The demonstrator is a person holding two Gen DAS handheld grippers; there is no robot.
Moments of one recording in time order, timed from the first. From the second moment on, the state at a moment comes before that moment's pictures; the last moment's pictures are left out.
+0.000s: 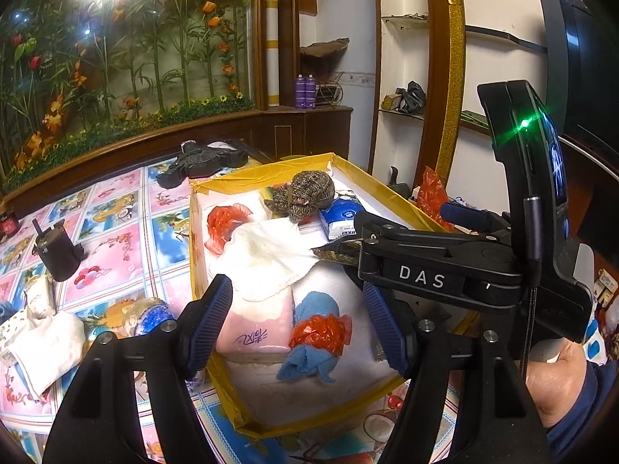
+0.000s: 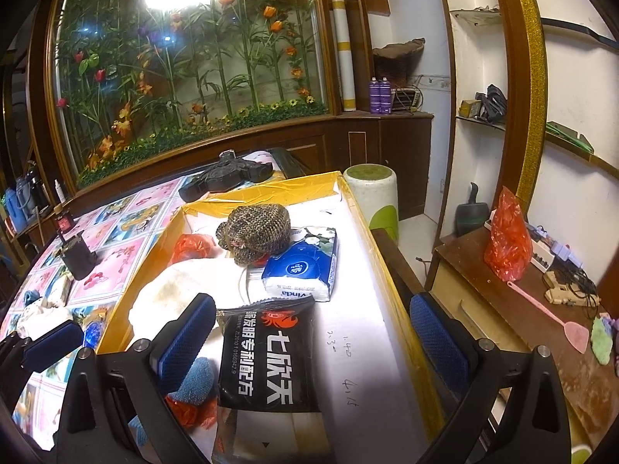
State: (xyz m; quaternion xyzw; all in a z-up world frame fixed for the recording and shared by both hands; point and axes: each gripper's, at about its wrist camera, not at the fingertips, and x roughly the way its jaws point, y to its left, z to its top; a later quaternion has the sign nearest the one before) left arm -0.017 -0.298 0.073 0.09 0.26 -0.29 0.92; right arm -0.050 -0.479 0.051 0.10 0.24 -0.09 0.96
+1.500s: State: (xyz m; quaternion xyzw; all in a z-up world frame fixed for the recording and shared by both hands) left arm 0.020 -0.247 0.075 0.04 0.27 -0.15 0.95; right arm -0.052 -0.489 0.051 0.11 0.23 -0.10 0.96
